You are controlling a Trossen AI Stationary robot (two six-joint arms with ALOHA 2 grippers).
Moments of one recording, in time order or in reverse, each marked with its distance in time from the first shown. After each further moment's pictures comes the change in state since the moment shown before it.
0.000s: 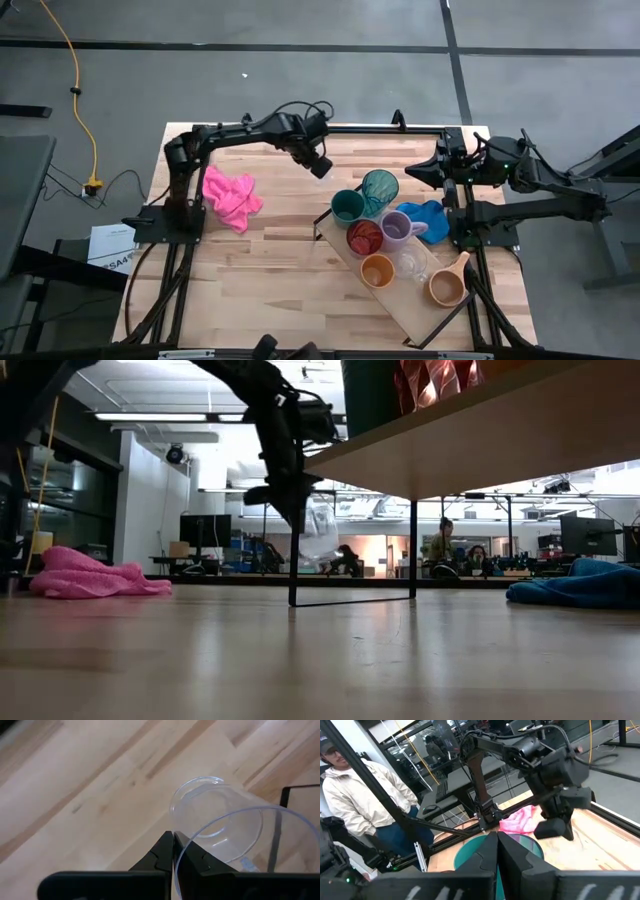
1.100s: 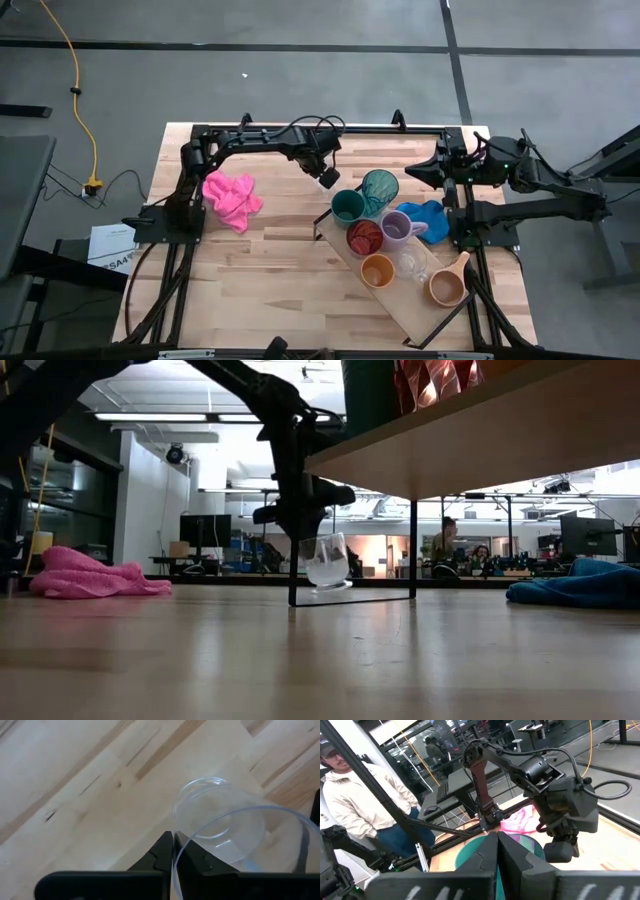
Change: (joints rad) left arm -0.057 0.124 0.029 0.044 -0.071 -0.039; right arm 0.000 0.000 0.000 0.001 0.000 0.016
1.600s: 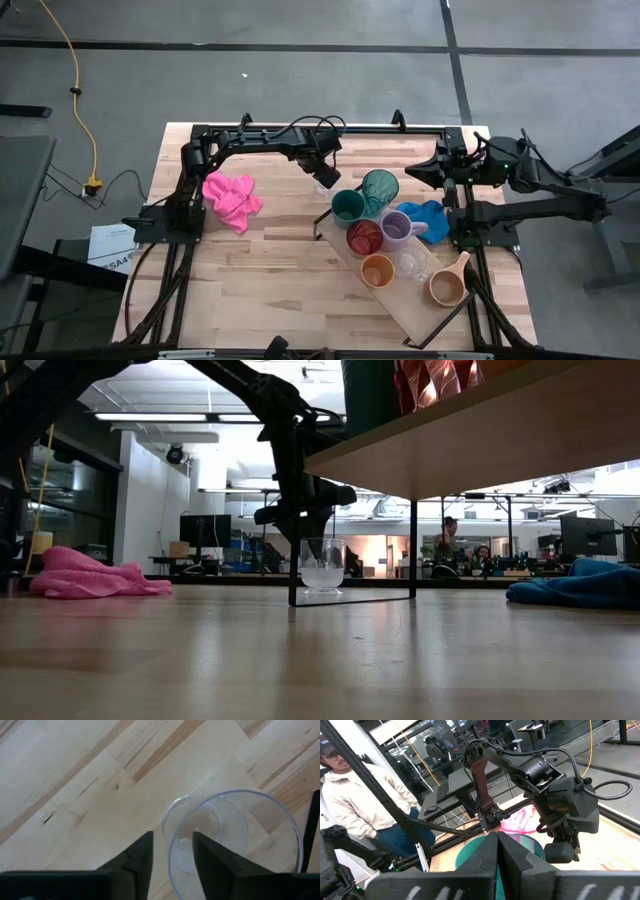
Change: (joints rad) left arm 0.000 0.001 -0.001 0.012 -0.001 0.001; right arm 0.000 0.000 0.000 0.000 0.000 0.000
